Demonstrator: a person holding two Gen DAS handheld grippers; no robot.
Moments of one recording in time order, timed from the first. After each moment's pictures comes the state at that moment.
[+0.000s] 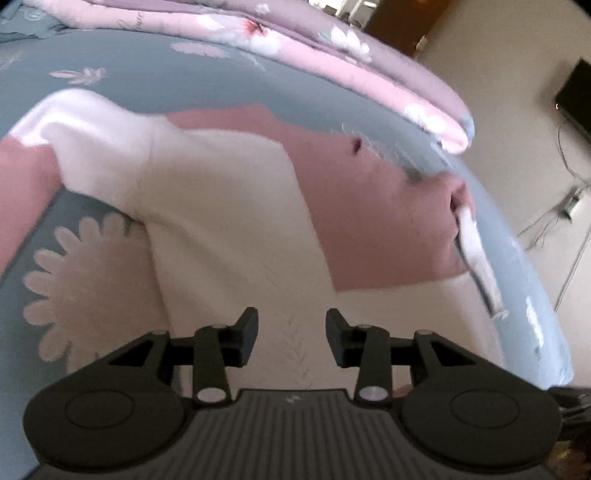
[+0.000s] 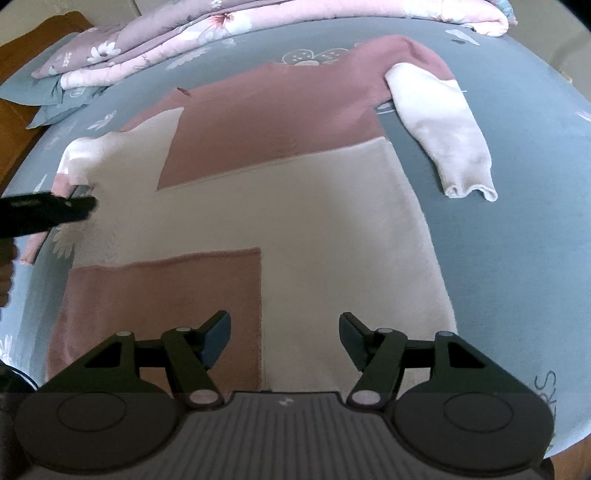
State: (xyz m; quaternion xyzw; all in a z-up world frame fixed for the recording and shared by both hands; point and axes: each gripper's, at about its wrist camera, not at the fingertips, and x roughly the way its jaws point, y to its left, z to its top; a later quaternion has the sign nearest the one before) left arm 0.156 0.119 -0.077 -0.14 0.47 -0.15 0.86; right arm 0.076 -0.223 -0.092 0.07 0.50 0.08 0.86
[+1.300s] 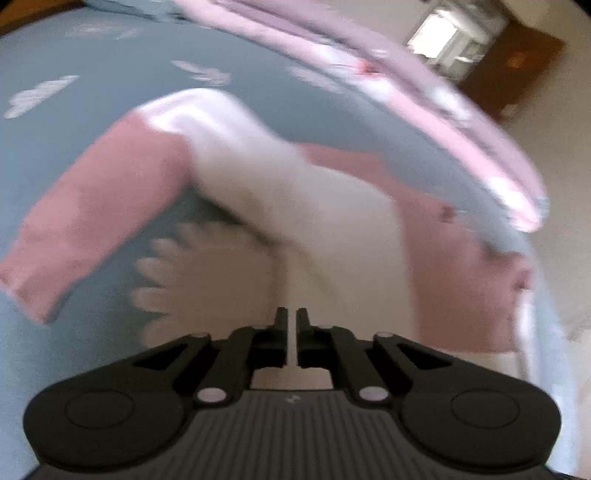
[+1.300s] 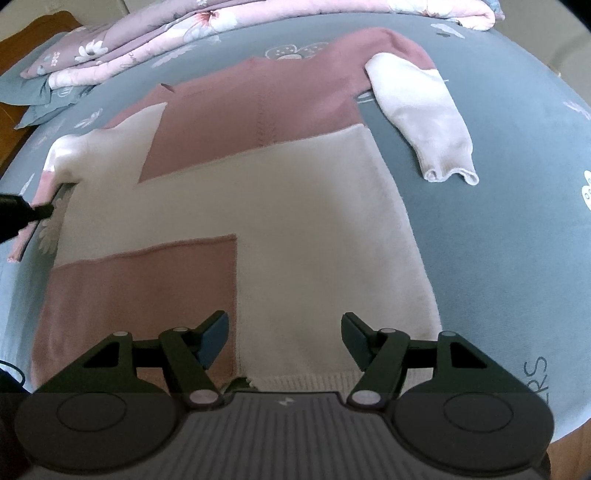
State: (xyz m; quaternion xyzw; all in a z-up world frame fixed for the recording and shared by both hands) left arm 0.151 0.189 -0.080 -0.24 0.43 -0.05 0.87; right arm 0.072 -0.231 -0.103 0.07 0.50 0.06 0.86
